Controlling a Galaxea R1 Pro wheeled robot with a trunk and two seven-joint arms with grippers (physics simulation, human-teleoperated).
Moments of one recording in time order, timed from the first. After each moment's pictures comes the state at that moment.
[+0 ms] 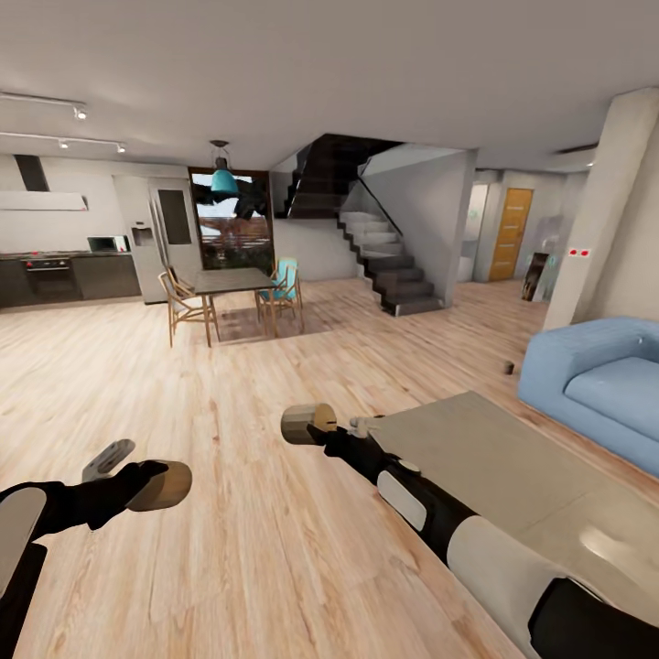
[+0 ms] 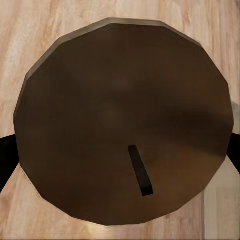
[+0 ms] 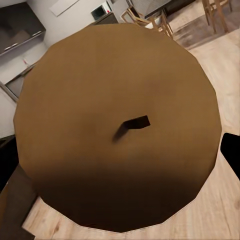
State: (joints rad) left arm -0.36 0.25 0.29 -1.50 1.26 0.99 0.67; right arm -0.85 0.05 0.75 -0.55 -1.00 -0.05 0.30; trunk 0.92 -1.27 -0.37
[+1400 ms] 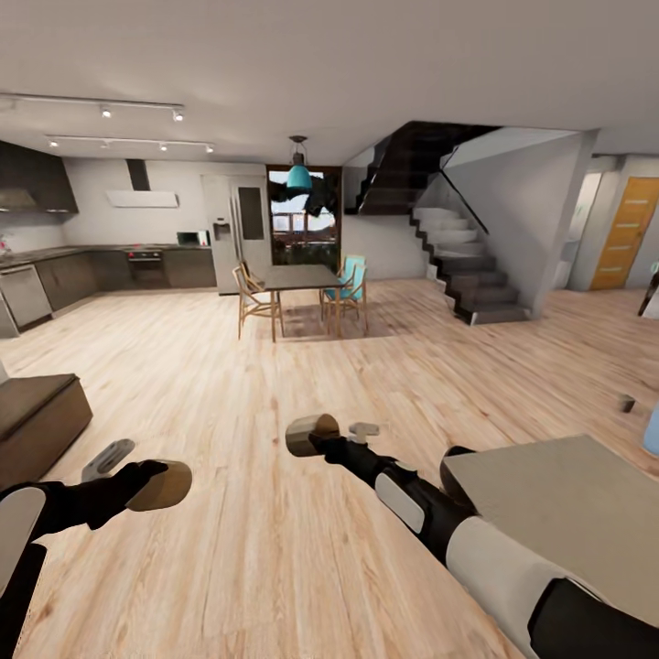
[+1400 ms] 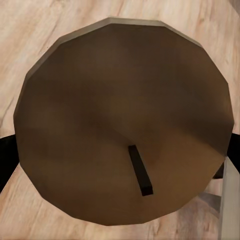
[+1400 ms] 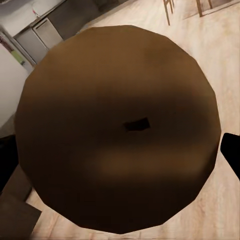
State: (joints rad) left arm -0.36 0.25 0.29 -1.50 1.26 0.99 0.67; right arm -0.85 0.05 0.78 -0.55 -1.00 0.01 0.19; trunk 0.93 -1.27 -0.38
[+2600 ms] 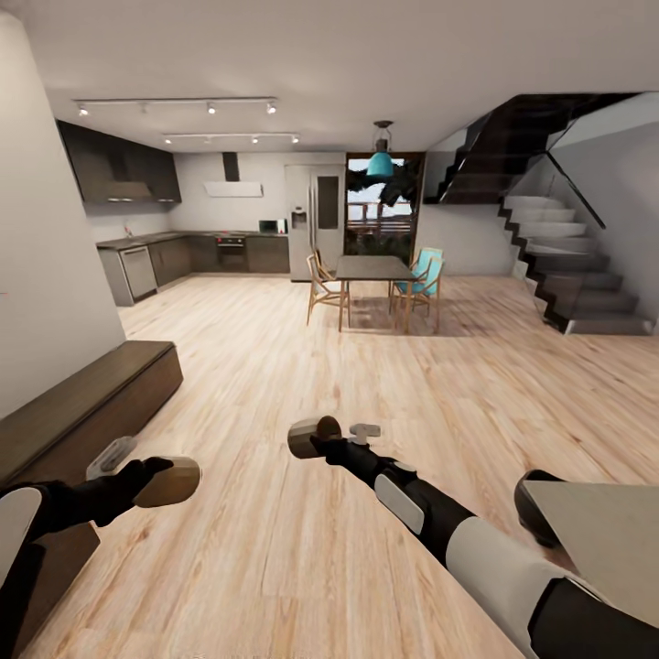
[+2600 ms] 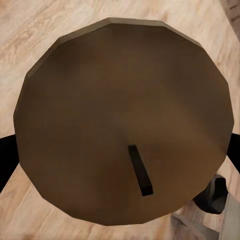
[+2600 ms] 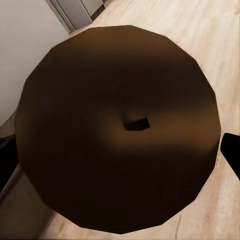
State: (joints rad) left arm -0.36 0.26 0.29 -1.50 1.34 0.99 0.67; right arm -0.85 0.05 0.80 -0.55 -1.00 0.02 0.16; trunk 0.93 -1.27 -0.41
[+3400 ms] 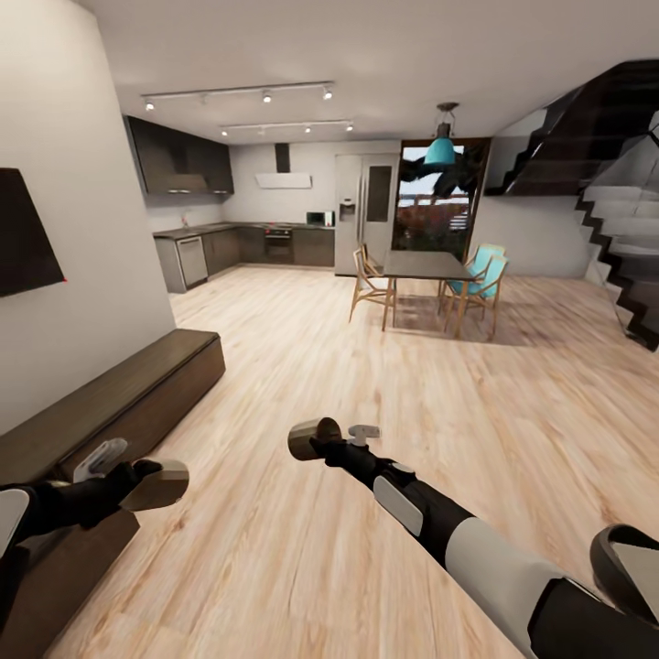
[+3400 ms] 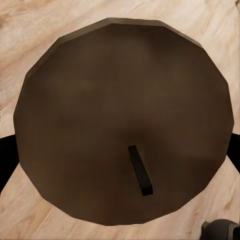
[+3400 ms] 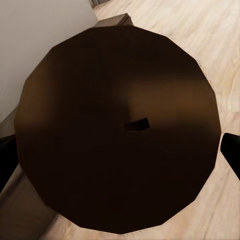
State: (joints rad) left arm -0.35 0.30 0.29 -1.50 1.34 0.99 0.67; right arm -0.85 0.06 0.82 -0.55 -1.00 0.01 0.14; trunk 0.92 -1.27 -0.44
